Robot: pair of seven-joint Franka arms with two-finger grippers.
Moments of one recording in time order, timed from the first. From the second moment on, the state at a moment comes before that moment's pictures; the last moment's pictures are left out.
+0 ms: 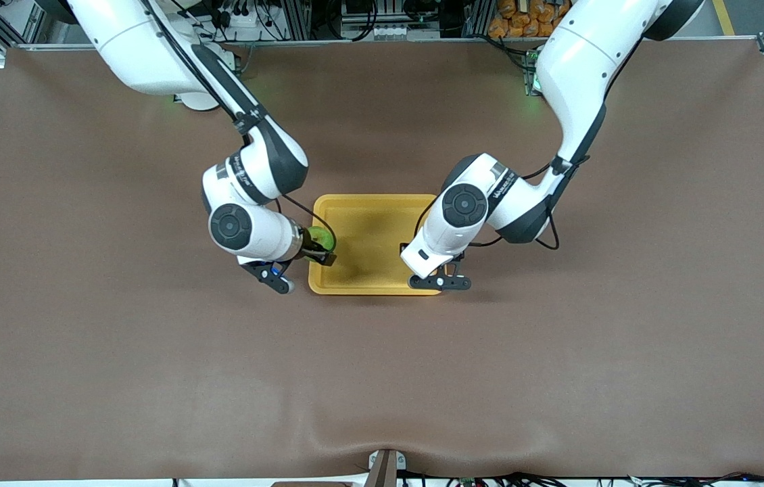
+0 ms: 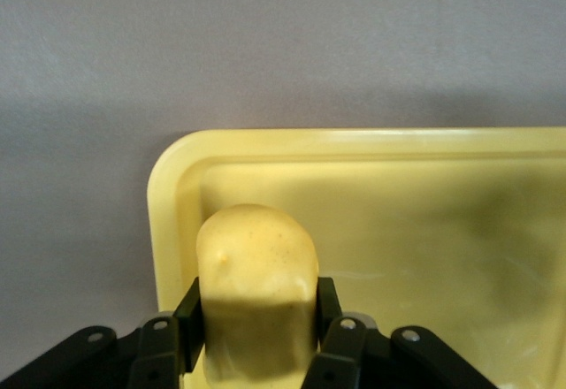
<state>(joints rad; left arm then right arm) -0.40 0.70 -0.28 -1.58 0.09 2.28 -0.68 0.32 0.58 0.23 -1.71 0.20 2.16 1.00</state>
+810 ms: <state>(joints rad) -0.42 0.76 -0.28 -1.56 0.12 2.28 -0.71 0.37 0.67 0.23 -1.72 0.20 2.28 1.08</state>
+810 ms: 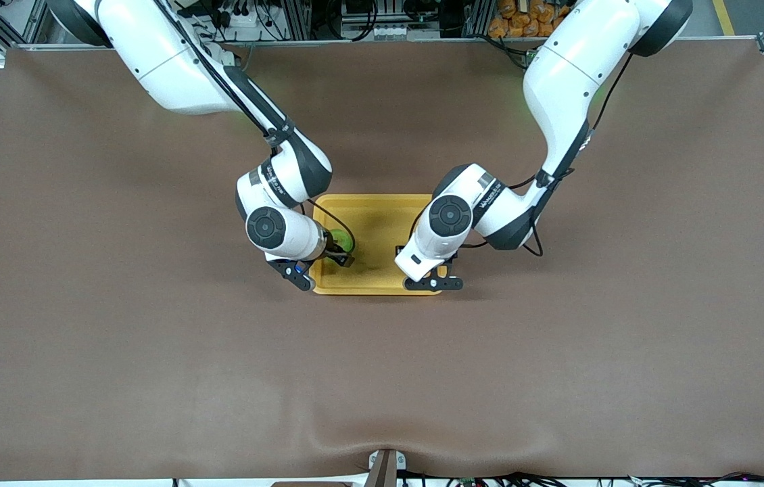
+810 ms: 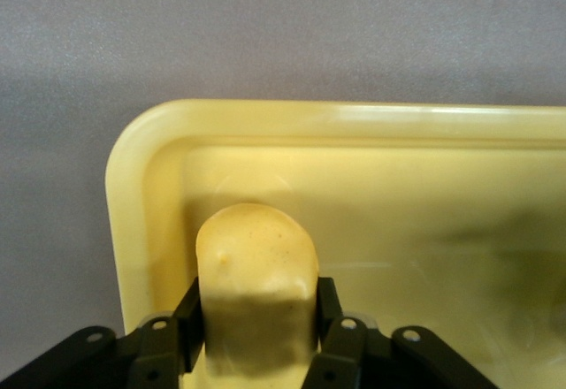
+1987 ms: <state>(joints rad) -0.21 0.31 -0.27 -1.50 0.17 1.84 -0.69 0.35 0.65 0.19 -1.49 0.14 1.95 1.10</state>
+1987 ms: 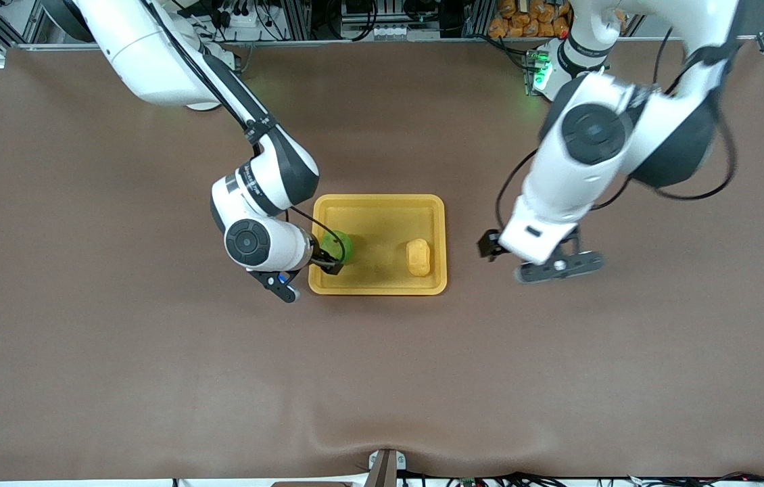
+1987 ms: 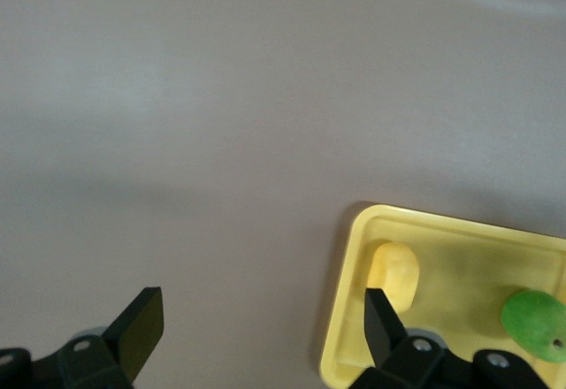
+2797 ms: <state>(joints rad) 0.00 0.06 -0.26 -1.50 0.16 1.56 -0.33 0.31 0.65 0.19 -1.30 -0.05 1.70 1.10</state>
